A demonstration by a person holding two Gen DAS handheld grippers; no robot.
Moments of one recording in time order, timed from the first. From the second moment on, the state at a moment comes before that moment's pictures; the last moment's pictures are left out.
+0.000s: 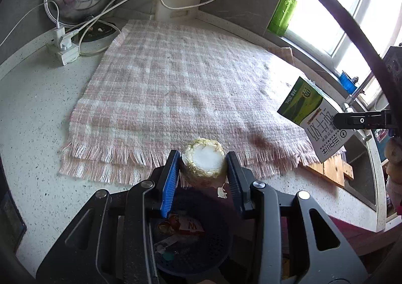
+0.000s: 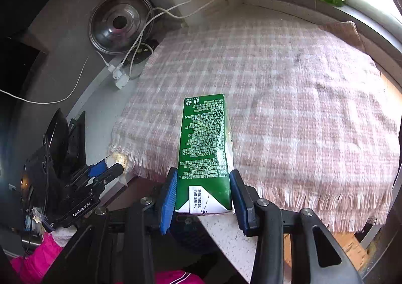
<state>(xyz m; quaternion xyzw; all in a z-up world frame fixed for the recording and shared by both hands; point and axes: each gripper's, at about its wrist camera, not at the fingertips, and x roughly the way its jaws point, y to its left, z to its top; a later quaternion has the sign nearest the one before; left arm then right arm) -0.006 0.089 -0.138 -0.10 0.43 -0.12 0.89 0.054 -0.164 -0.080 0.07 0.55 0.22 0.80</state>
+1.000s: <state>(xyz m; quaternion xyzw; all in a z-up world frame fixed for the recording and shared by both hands) -0.088 0.088 -0.264 -0.04 0.55 -0.14 0.82 -0.083 -0.098 -0.193 0.05 0.65 0.21 0.73</state>
